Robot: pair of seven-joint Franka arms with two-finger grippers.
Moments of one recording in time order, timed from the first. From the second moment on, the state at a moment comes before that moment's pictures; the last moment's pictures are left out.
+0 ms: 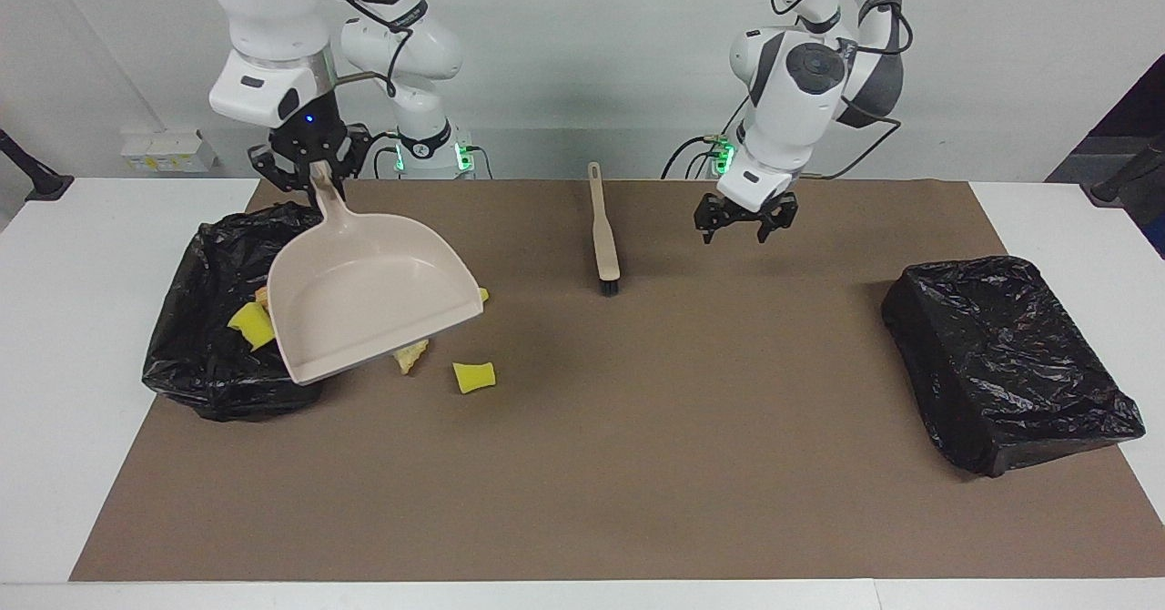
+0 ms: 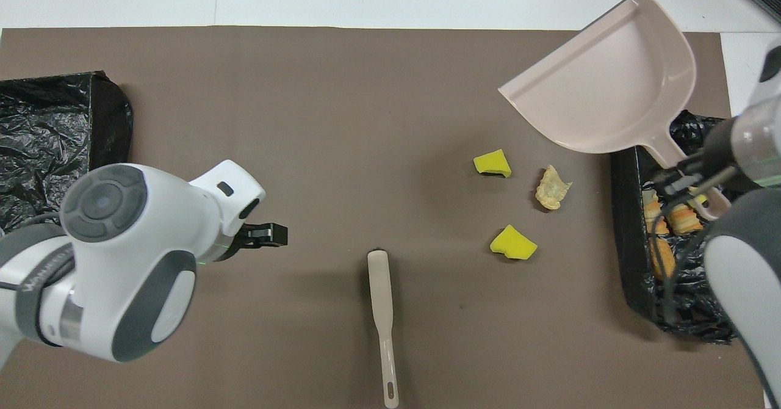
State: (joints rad) left arm 0.06 -0.12 -0.41 -2.09 -0.11 1.94 -0.27; right arm -0.18 0.03 0.35 -1.58 -0.13 1.65 -0.22
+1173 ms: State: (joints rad) left arm 0.19 -0.08 -0.41 -1.88 -0.10 1.72 -0.16; right arm 0.31 0.55 0.35 -1.49 -0.08 2.01 0.55
